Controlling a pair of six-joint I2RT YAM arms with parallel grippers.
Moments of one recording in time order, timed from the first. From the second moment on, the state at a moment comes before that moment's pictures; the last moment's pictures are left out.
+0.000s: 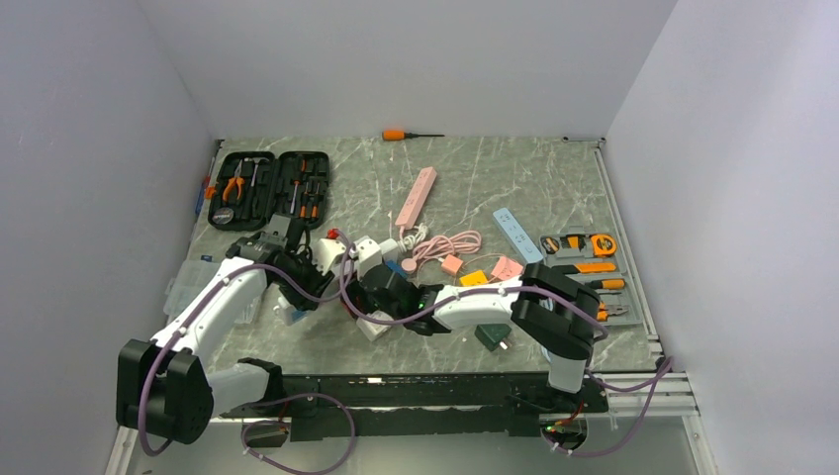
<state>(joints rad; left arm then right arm) -0.26 1.17 0.82 -0.90 0.28 0.54 1.19 1.82 1.00 0.34 0.29 0.36</state>
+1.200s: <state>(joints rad) -0.28 1.06 0.80 -0.80 0.19 0.59 1.03 1.34 0.87 0.09 0.09 0.31</state>
